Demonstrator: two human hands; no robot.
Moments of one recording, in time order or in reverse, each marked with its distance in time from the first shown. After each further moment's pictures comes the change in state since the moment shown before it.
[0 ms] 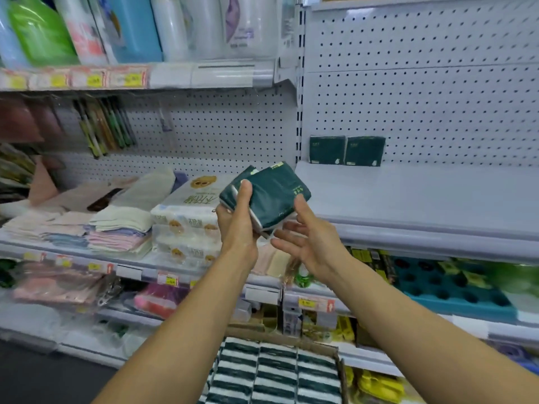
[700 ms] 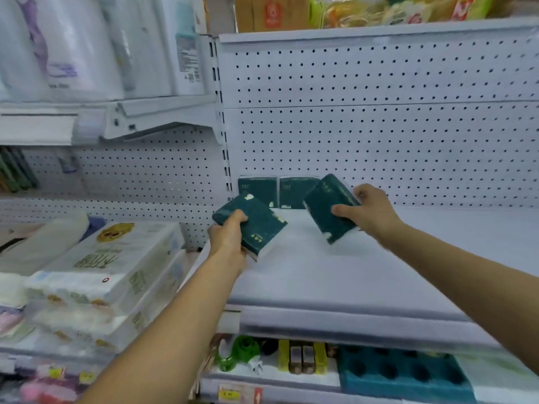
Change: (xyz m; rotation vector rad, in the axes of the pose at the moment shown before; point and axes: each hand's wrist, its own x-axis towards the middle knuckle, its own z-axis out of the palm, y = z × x) left_hand 0.082 -0.093 0.190 0.111 0.055 -0.244; right_hand 0.120 -0.222 -0.218 -0.936 0.412 -0.386
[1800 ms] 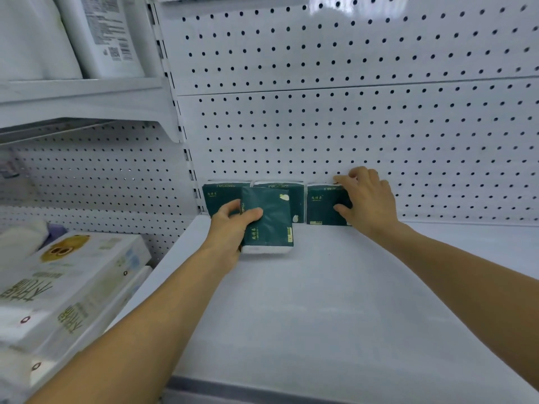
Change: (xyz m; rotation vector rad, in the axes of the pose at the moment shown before) left_hand 0.089 -0.036 0.085 0.340 -0.209 0.103; right_hand 0.177 0.095 0.001 -0.881 0.177 -0.586
